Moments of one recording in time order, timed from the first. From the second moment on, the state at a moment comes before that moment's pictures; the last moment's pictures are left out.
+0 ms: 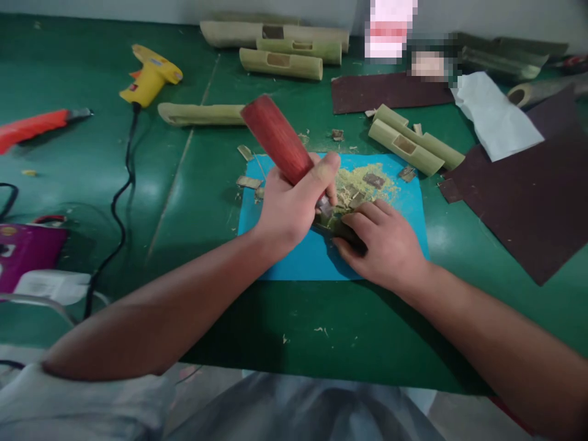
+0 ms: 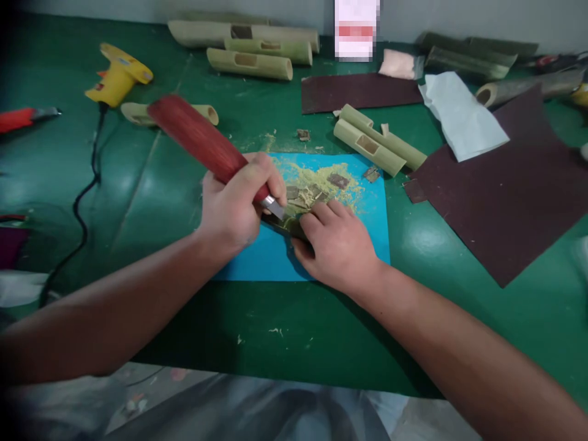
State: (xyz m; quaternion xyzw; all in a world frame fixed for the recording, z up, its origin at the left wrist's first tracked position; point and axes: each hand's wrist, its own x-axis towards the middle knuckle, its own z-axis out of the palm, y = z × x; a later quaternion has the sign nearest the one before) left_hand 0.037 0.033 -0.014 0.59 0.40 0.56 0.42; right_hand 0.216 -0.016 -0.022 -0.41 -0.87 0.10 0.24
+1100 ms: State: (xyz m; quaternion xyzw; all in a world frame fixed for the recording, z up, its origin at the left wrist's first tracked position) left_hand -0.023 0.011 0.001 0.78 0.21 0.47 0.37; right_hand 0.227 -0.014 -0.016 -0.36 -0.87 0.23 0.26
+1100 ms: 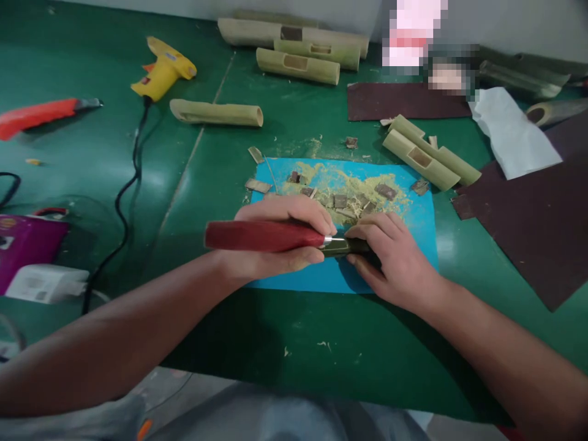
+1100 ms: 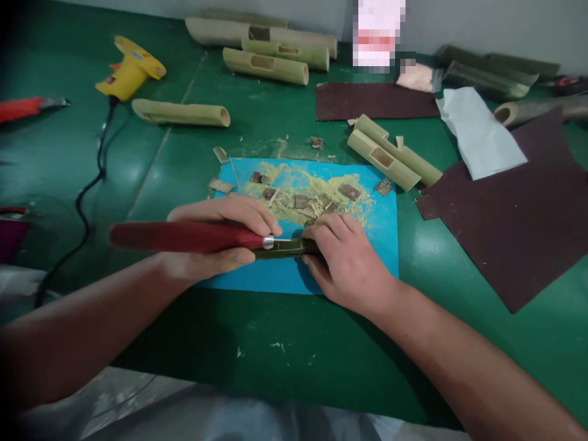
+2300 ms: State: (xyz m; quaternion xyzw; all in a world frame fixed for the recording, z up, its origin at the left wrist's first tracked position) left_hand -0.010 -0.002 0.007 0.79 0.26 0.44 0.34; right_hand 0.229 -0.013 -0.014 -0.35 -0.88 0.24 0.23
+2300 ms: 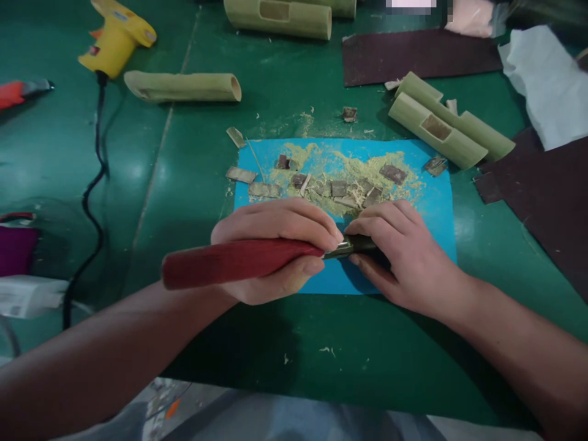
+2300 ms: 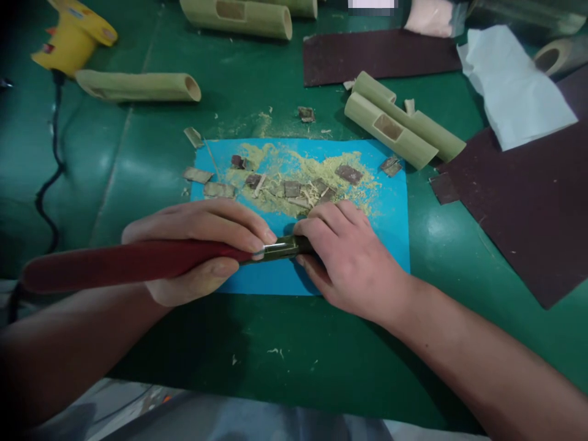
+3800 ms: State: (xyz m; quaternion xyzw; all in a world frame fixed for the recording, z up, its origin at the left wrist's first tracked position) left_hand -0.001 -0.016 0.021 0.79 0.42 0.32 0.29; right_hand 0.226 -0.015 -0.022 -0.40 -0.87 0.14 0.25
